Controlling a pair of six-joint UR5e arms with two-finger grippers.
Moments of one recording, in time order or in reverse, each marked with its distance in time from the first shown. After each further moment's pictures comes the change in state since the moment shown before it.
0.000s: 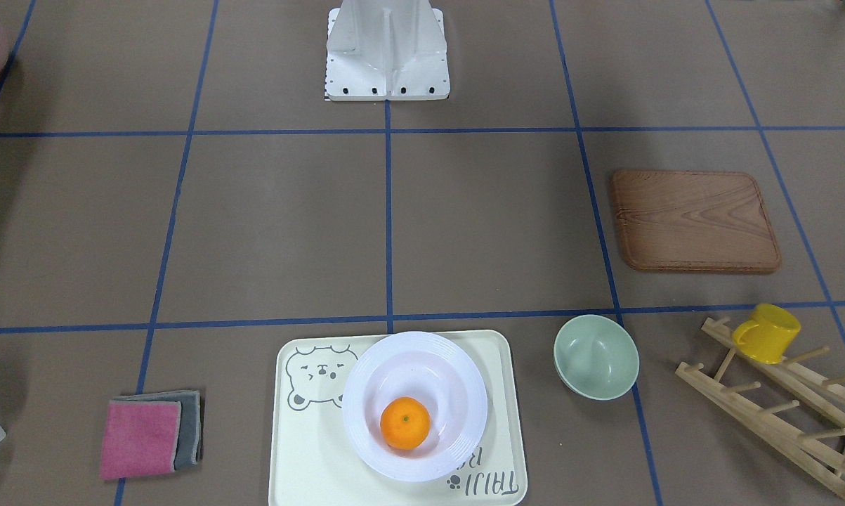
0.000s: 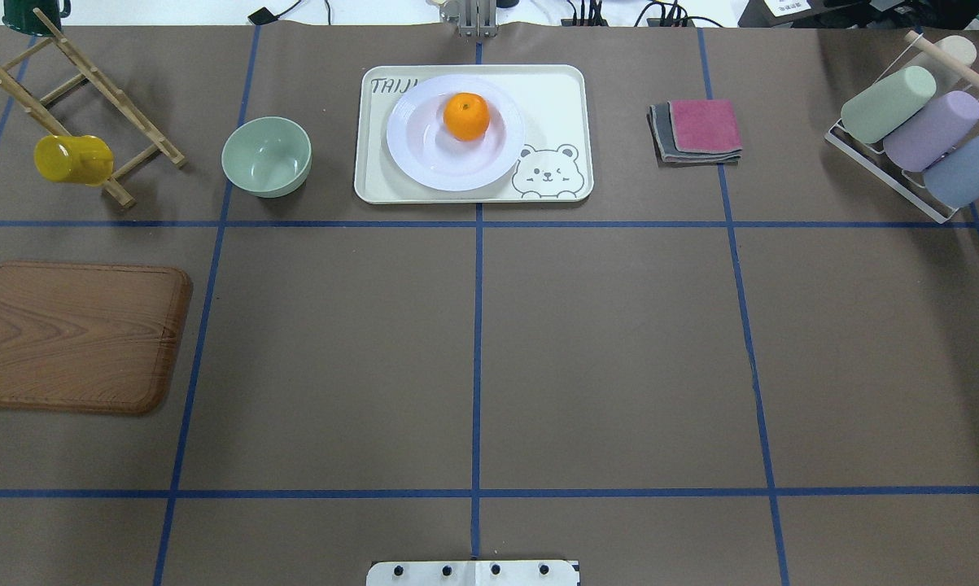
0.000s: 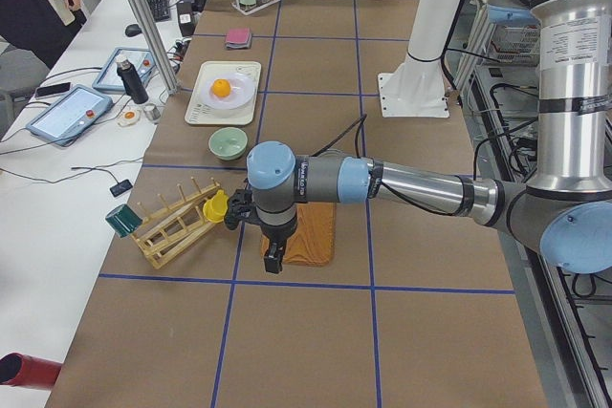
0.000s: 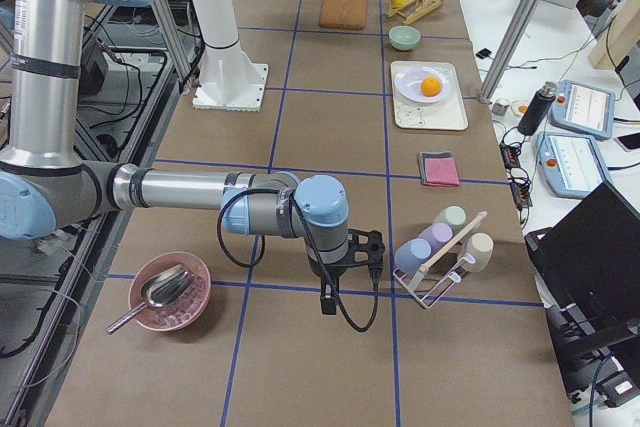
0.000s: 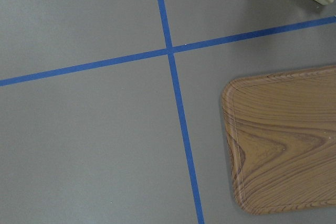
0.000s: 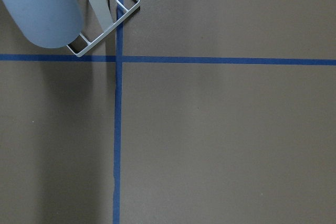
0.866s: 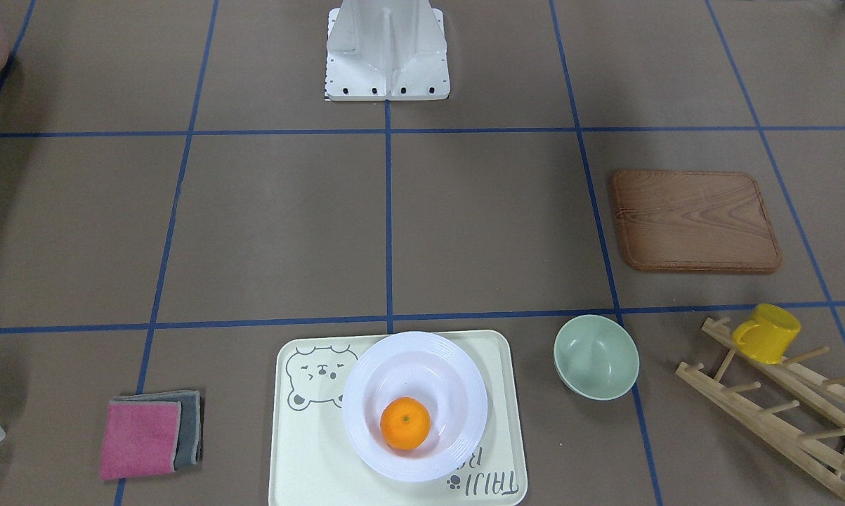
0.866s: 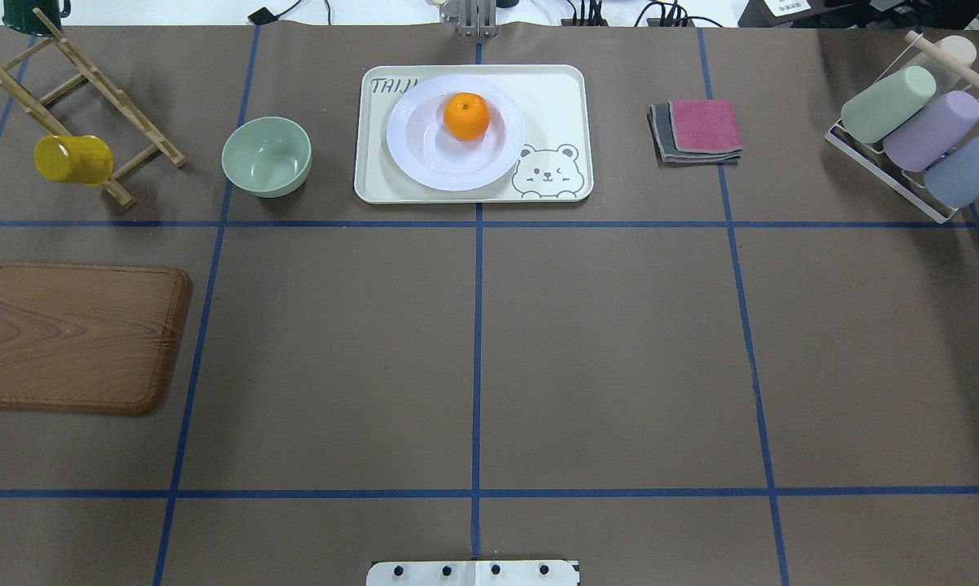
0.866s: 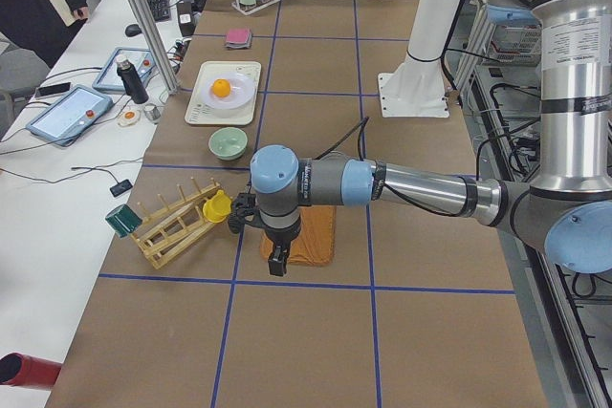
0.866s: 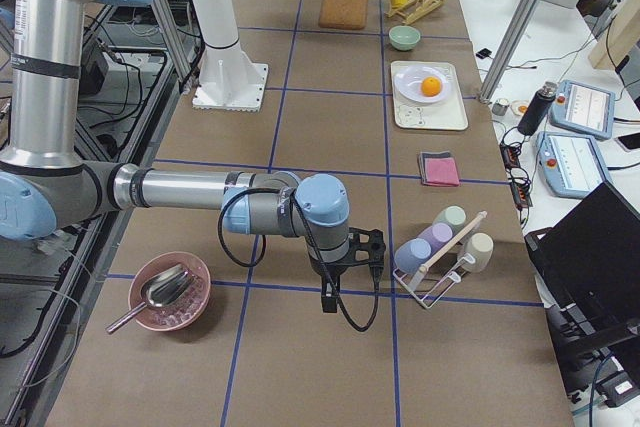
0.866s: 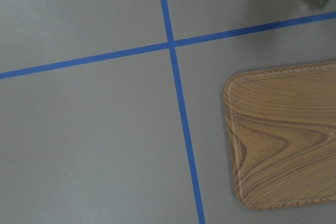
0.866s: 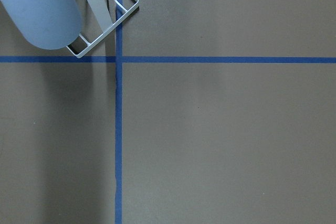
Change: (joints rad) left arm 0.000 0.017 -0.002 0.000 -0.002 0.001; right arm -0.001 0.004 0.000 0.001 0.012 0.015
